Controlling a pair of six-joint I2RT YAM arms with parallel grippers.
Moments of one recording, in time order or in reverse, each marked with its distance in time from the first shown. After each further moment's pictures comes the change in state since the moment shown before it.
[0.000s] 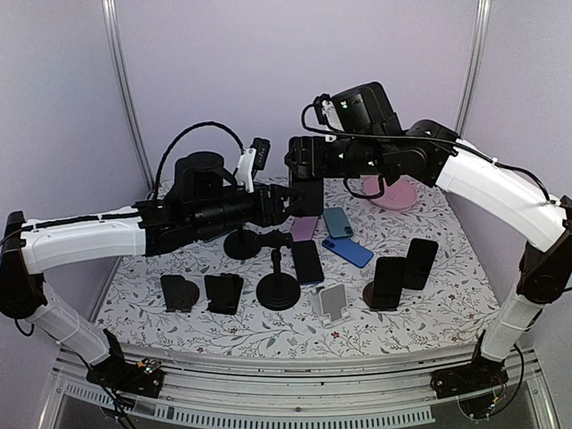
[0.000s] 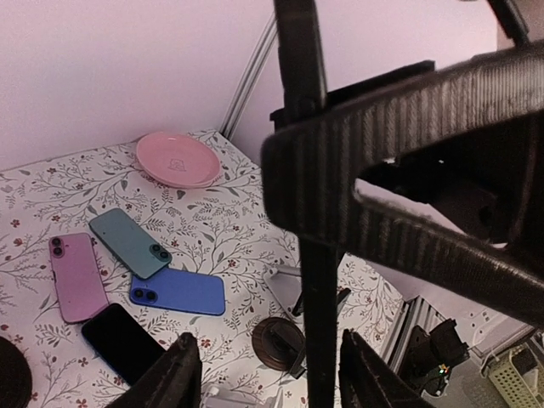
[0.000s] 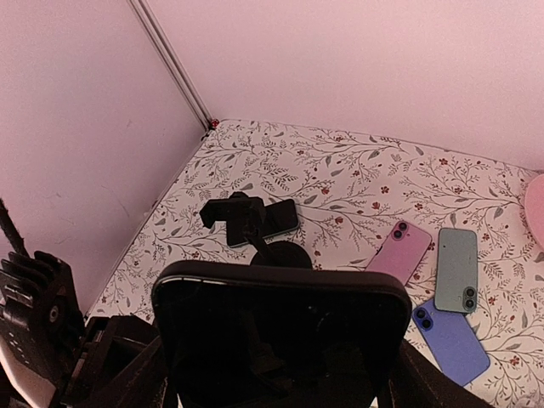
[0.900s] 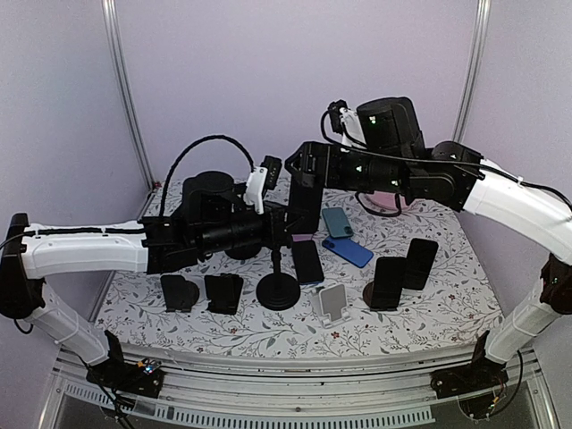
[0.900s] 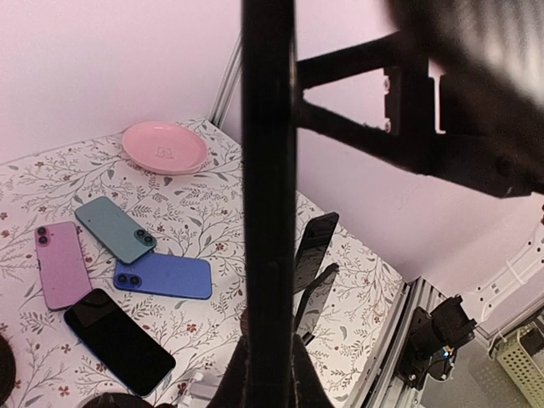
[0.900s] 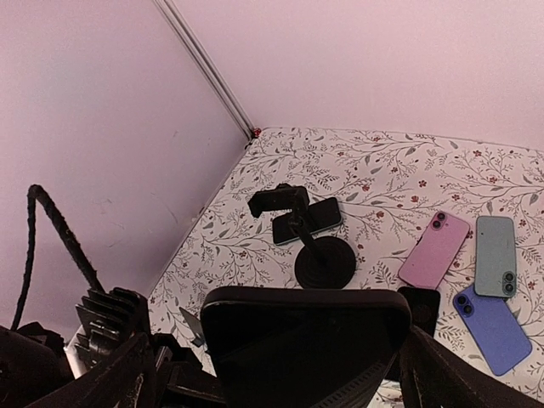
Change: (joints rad) left arm -0.107 -0.002 -0.053 0.043 -0.086 0.017; right arm 0.048 -0.163 -0.234 0.171 -0.042 0.074
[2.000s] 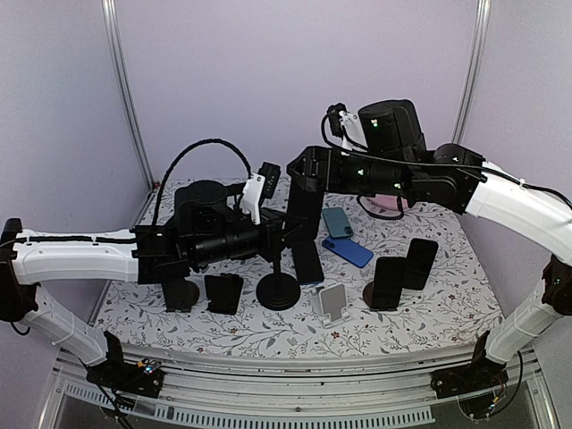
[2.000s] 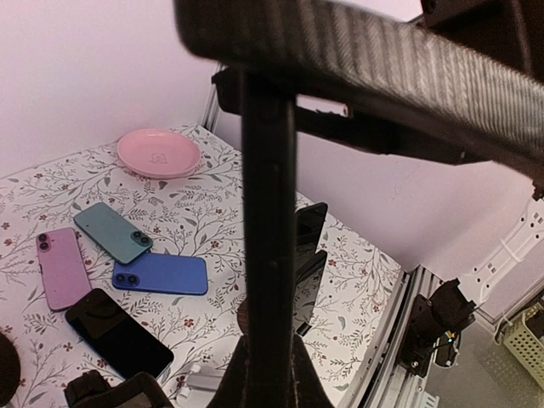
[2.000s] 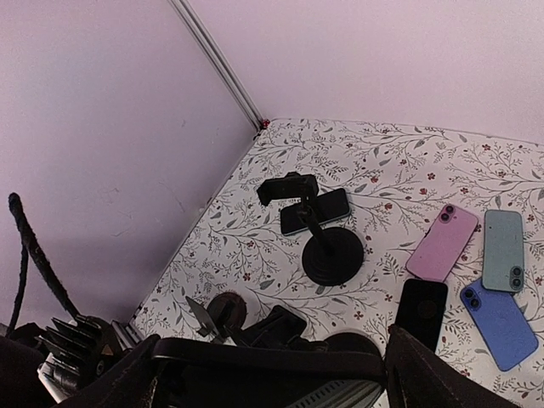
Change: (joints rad) left arm -0.065 -0.064 -0.066 0.015 -0.060 0.059; right arm 0.003 -0.029 -0.042 0.011 -0.032 0.003
